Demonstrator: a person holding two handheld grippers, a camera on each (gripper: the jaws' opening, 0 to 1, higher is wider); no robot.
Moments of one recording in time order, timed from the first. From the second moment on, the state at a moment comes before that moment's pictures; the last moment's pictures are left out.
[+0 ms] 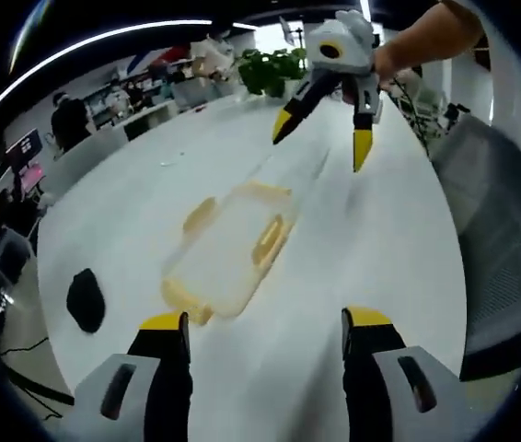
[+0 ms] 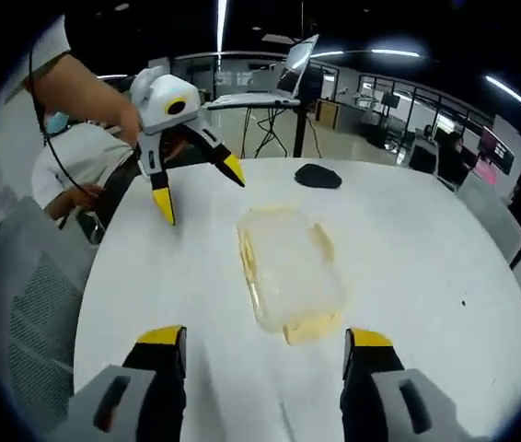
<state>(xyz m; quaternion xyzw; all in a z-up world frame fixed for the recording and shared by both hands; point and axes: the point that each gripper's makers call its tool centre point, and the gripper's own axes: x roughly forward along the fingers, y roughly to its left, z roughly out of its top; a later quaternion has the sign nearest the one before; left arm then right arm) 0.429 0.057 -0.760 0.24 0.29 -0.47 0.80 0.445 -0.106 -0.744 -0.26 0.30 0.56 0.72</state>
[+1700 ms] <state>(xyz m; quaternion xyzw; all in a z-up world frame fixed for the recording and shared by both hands) 0.499 0.072 -0.789 0.36 0.30 -0.53 0.70 0.481 -0.089 -0.787 -0.34 0.33 0.59 0.65</state>
